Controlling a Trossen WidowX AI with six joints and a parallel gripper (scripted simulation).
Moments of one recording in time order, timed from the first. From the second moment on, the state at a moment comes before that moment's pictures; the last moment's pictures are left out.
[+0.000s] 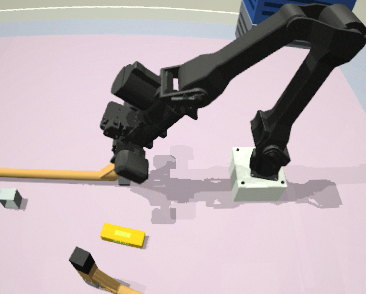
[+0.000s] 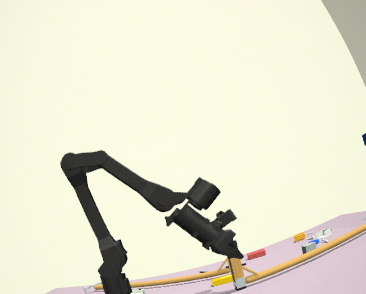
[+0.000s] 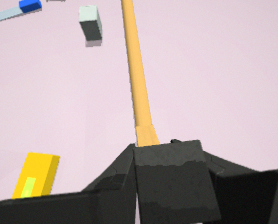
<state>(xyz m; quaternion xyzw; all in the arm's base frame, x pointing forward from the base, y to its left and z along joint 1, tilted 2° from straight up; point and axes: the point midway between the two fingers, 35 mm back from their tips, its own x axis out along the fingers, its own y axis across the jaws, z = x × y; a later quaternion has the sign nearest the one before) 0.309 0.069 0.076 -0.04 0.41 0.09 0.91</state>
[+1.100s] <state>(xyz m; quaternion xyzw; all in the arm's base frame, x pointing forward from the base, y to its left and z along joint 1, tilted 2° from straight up) 0.360 0.072 0.079 -0.04 0.41 0.09 0.91</state>
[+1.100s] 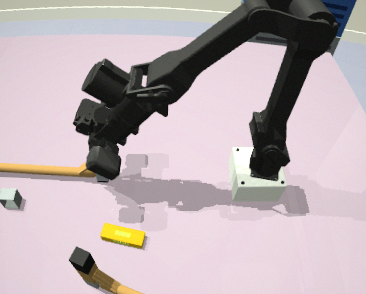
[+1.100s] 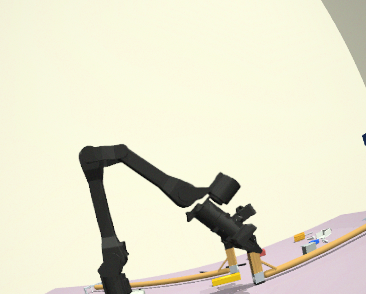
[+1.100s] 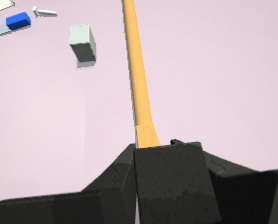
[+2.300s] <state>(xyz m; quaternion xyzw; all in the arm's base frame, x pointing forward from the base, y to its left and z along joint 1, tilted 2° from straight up) 0.414 0.088 0.085 -0.04 0.41 0.09 0.91</state>
